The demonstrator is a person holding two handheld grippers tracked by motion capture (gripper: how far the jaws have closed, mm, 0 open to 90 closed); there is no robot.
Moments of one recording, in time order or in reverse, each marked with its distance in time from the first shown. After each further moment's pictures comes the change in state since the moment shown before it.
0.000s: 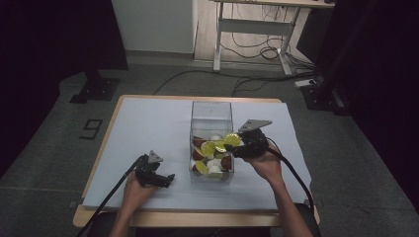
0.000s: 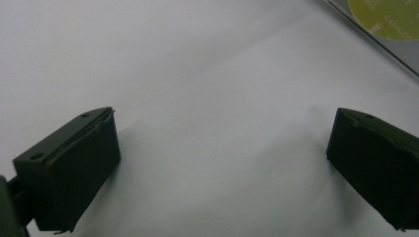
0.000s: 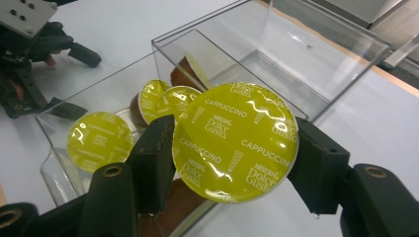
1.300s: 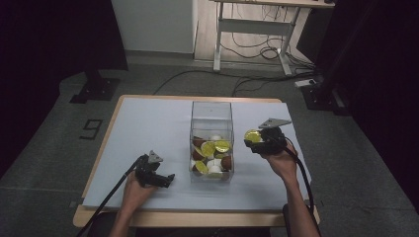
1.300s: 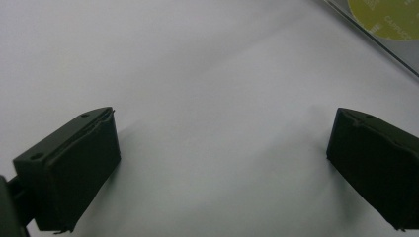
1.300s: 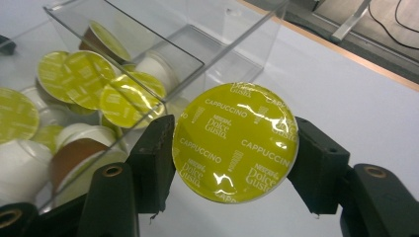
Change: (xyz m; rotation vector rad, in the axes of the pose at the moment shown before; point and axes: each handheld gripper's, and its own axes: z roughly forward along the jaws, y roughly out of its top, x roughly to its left) left arm 0.000 0.000 0.000 0.000 -0.001 0.000; right arm -0.047 -0.032 -0.014 0.029 -0.140 0.088
